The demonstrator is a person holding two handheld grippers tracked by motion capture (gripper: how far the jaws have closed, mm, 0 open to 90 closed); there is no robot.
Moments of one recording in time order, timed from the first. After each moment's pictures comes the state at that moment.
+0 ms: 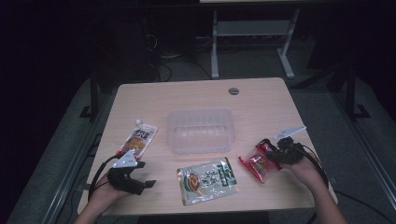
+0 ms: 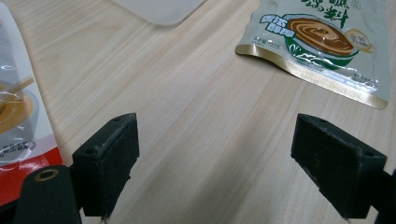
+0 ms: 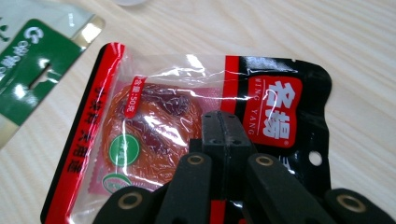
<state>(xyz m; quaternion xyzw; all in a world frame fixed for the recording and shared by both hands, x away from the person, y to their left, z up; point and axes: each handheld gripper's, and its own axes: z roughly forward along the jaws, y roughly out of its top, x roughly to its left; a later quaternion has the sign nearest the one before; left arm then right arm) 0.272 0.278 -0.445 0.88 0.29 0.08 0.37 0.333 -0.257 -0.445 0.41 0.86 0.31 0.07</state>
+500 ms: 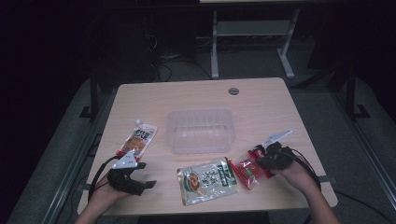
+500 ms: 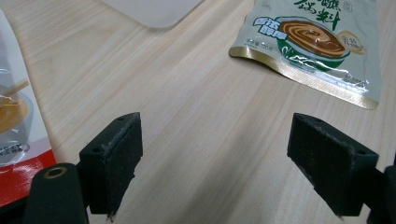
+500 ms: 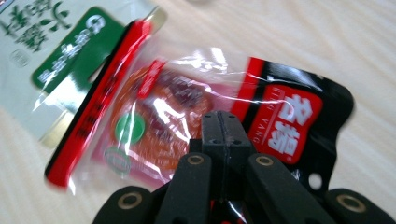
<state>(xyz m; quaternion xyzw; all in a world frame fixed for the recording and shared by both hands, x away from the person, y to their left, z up) 0.269 0.276 -0.444 0.87 0.29 0.08 0.38 0.319 -0.222 -0.442 0.36 0.89 0.29 0.05</state>
